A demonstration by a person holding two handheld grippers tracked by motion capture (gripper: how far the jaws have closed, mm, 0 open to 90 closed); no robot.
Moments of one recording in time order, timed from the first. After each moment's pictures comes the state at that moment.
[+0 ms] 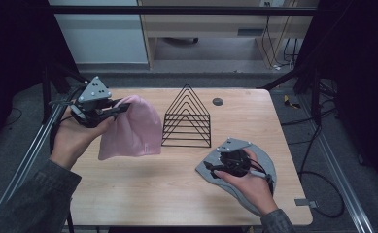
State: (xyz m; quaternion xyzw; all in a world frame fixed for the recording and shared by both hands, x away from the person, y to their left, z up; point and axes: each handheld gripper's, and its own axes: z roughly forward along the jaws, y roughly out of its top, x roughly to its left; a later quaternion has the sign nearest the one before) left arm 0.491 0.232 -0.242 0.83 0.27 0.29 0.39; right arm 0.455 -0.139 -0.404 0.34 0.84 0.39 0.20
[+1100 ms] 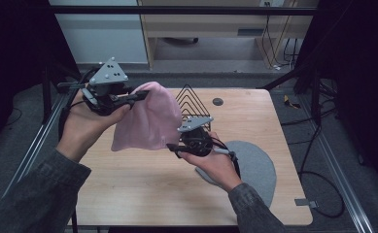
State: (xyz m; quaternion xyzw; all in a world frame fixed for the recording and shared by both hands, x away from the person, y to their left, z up) left arm 0.478 0.183 -0.188 0.83 0.22 0.28 0.42; right arm 0.488 -0.045 -0.354 0.27 0.84 0.44 0.13
